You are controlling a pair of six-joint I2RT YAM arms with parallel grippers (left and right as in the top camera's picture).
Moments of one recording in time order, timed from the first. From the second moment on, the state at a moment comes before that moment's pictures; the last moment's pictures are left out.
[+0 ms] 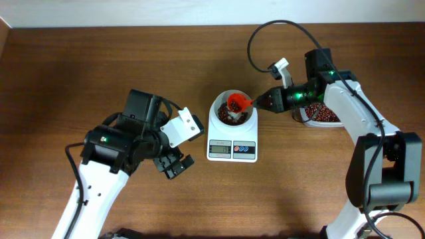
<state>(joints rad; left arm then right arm) -0.30 1.22 1.22 -1.16 0.30 0.66 0.07 1.91 1.39 -0.77 -0.99 -0.22</state>
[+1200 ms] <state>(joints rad) -0.30 1.22 1.22 -1.16 0.30 0.66 0.42 1.62 1.39 -0.75 -0.17 -0.34</state>
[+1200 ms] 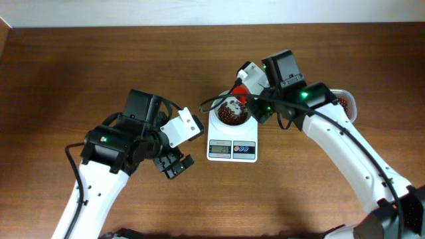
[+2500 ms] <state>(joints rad) -0.30 1.22 1.22 -1.16 0.30 0.66 -0.23 1.27 1.37 -1.31 -0.12 0.23</state>
